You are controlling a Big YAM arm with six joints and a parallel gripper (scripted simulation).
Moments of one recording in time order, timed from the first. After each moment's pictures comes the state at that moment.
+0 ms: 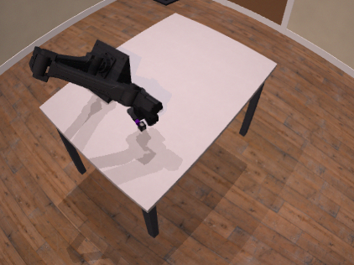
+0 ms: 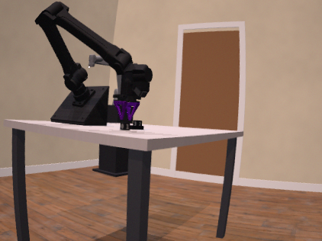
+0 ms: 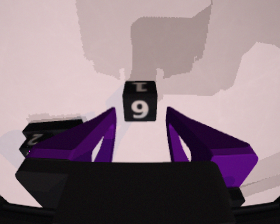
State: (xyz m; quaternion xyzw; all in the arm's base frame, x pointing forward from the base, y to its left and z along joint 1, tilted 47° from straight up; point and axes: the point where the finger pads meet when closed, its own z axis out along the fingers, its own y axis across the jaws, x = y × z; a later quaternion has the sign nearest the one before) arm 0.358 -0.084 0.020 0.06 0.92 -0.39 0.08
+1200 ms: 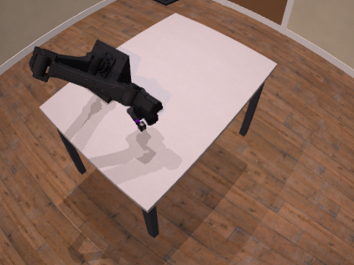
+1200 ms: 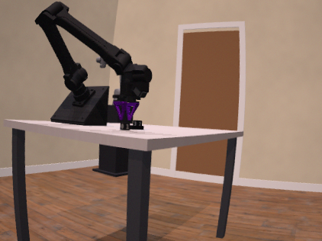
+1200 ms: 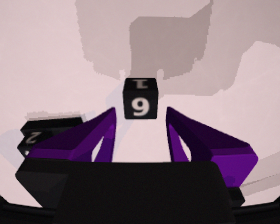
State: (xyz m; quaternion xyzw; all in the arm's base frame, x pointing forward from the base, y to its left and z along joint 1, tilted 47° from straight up) arm 0.355 -0.085 0.019 0.06 0.92 -0.39 0.08
